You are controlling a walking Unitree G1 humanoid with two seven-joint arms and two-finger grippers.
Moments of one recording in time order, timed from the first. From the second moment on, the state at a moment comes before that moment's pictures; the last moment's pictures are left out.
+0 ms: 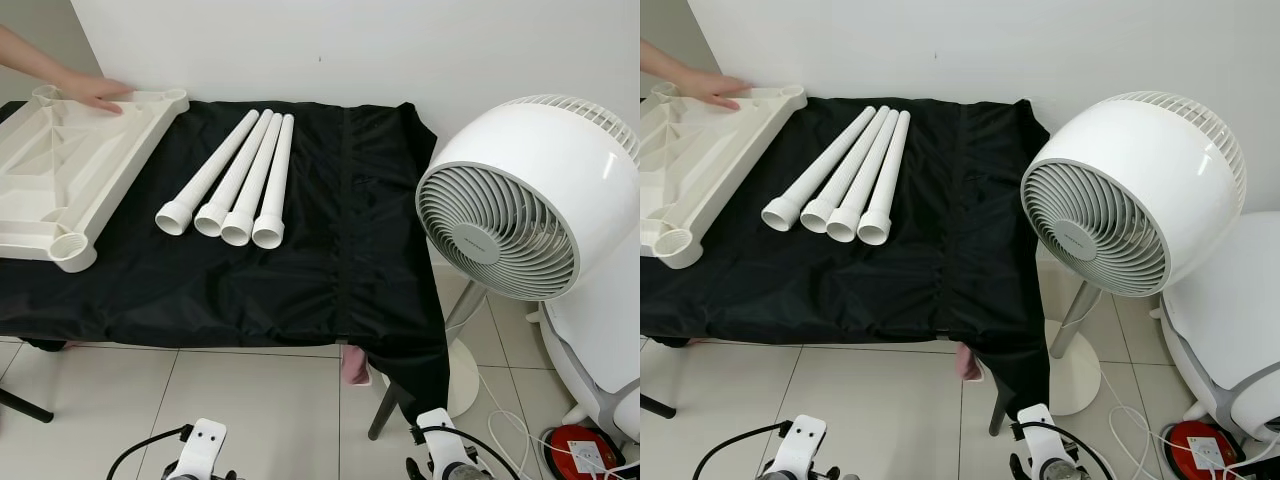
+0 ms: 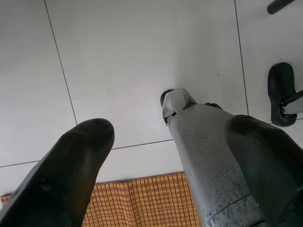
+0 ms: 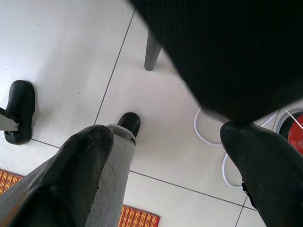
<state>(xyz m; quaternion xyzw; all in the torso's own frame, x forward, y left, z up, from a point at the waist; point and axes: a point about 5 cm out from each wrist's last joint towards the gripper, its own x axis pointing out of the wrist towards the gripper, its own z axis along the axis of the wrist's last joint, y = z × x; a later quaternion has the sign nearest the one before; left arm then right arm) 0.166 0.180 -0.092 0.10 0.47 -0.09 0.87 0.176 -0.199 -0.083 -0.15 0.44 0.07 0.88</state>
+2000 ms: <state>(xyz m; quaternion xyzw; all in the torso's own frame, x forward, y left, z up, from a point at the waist) 0.182 0.157 -0.084 0.13 0.43 -0.17 0.88 0.192 -0.185 -0.075 -0.17 0.39 0.13 0.89</state>
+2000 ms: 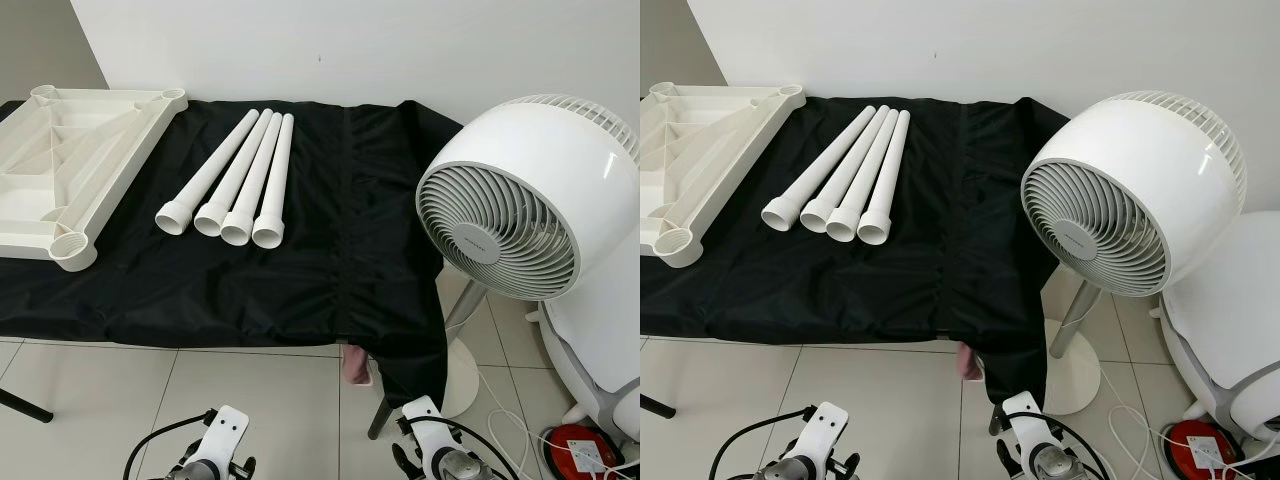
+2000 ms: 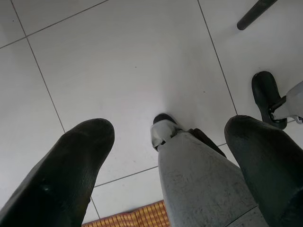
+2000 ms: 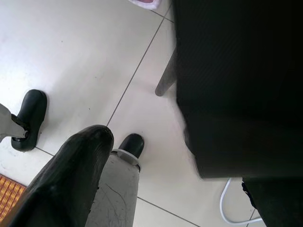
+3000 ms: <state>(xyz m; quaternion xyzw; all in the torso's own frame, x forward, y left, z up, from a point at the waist) 0.178 0.168 -0.086 0.12 0.44 -0.14 0.88 0.192 -0.185 -0.074 -0.14 0.39 0.12 0.90</state>
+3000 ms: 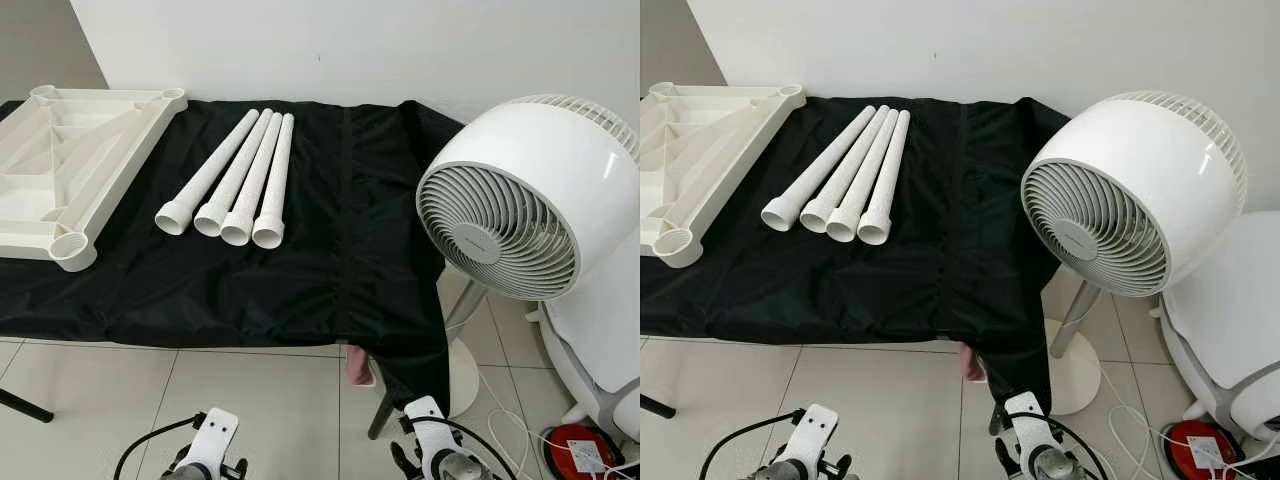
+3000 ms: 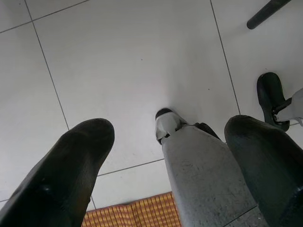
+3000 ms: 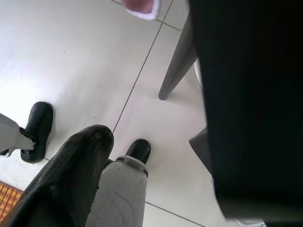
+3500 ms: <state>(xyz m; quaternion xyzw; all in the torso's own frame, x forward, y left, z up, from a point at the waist) 0.175 0.173 -0.087 0.11 0.45 -0.13 0.88 0.195 -0.178 -0.074 -0.13 0.38 0.12 0.91</state>
